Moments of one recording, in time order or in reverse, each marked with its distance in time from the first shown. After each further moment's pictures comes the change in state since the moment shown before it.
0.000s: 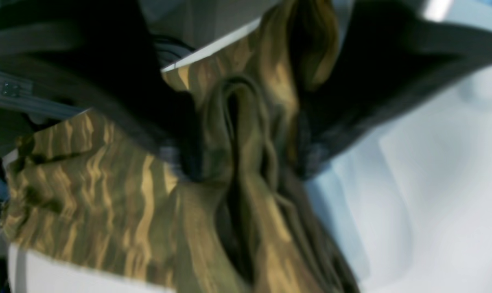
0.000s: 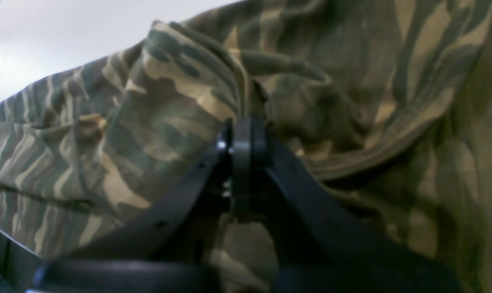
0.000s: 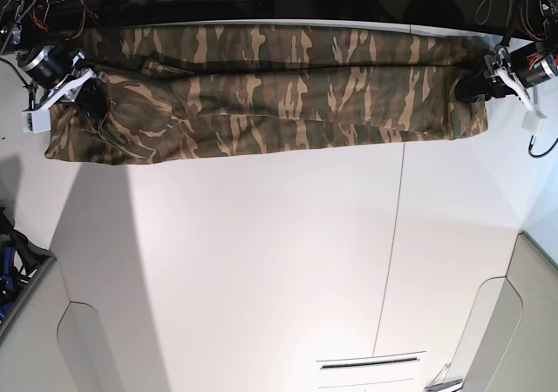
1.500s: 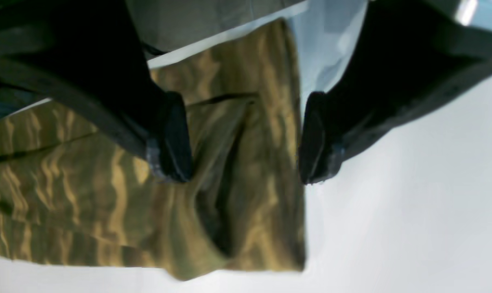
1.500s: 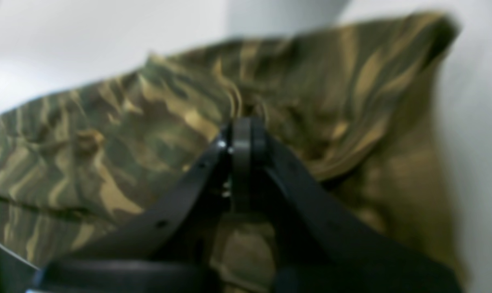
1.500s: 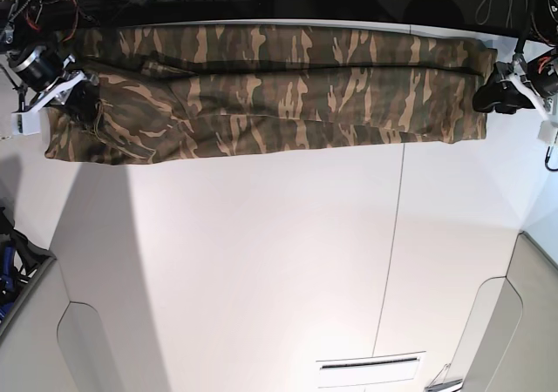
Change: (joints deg) left arm 0.4 0.2 -6.0 6.4 9.7 0.0 -3.8; right arm -0.1 0.0 1.5 0.9 -1.4 0.2 0.5
